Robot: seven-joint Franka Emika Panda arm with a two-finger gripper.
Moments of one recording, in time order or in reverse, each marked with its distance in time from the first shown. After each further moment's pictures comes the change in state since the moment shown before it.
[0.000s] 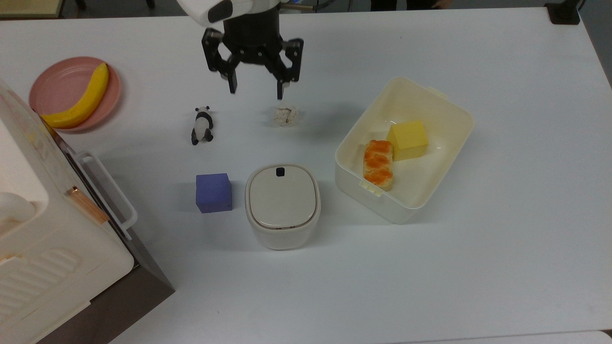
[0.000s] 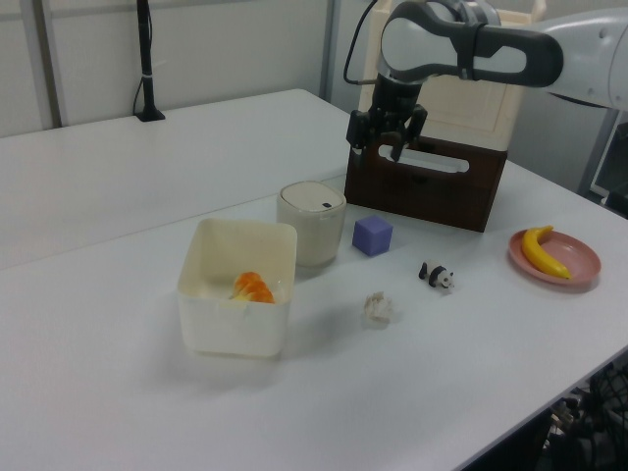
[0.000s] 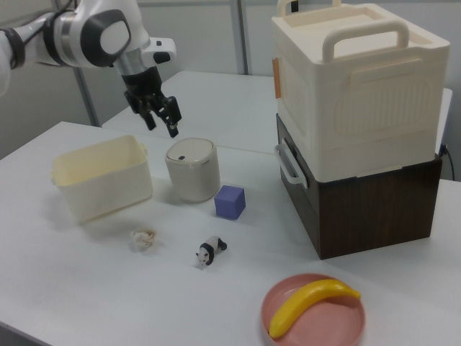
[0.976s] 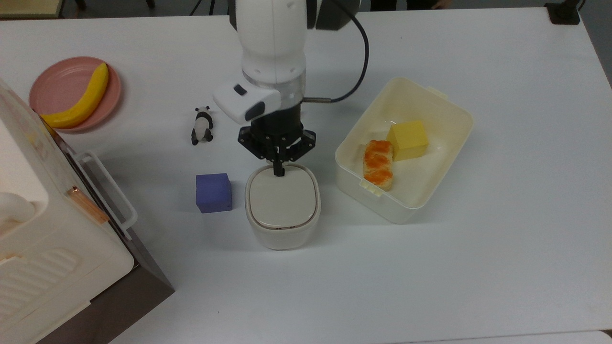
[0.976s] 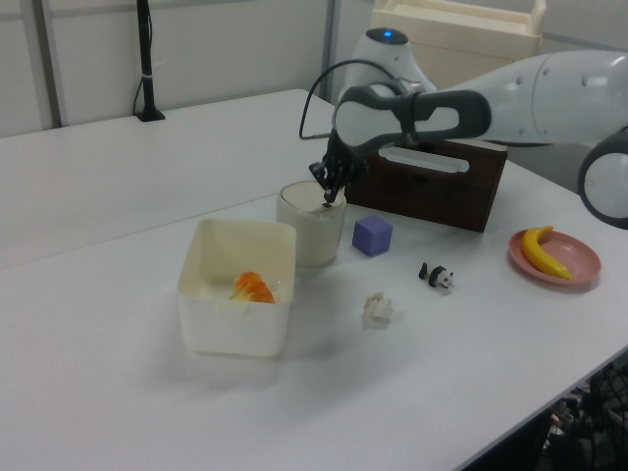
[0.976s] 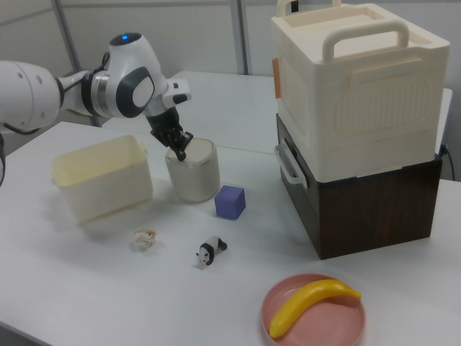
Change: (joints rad) arm 0.043 0.232 0.001 -0.008 -0.027 0.324 -0.002
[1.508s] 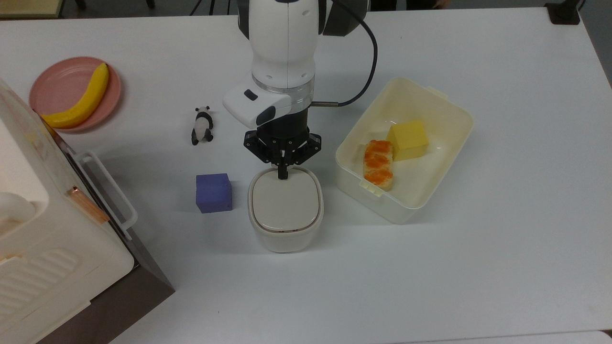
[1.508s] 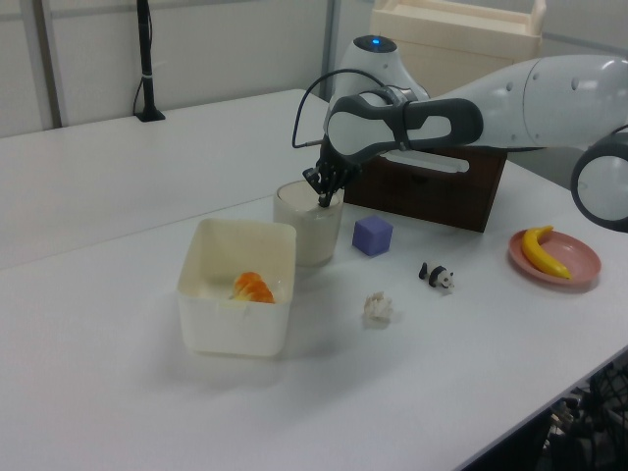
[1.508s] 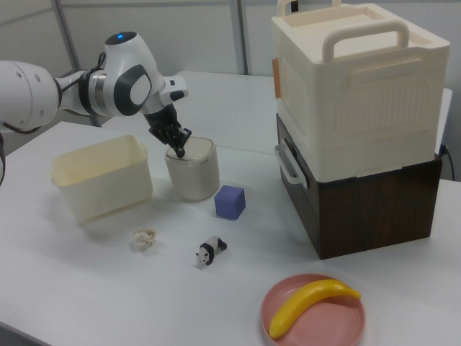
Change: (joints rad) arm 0.012 0.003 0.000 0.012 -0.026 0.008 0.000
